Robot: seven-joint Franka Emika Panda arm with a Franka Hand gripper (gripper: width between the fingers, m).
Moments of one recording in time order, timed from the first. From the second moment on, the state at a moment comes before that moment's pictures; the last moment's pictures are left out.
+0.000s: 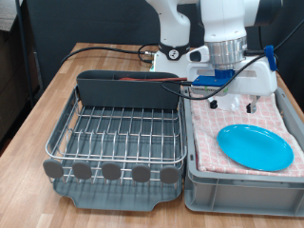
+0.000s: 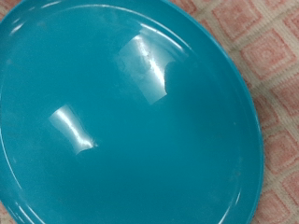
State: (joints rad) arm 0.32 0.09 -0.08 -2.41 0.42 2.75 1.25
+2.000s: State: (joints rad) arm 0.32 0.18 -0.02 -2.44 1.15 2.87 0.54
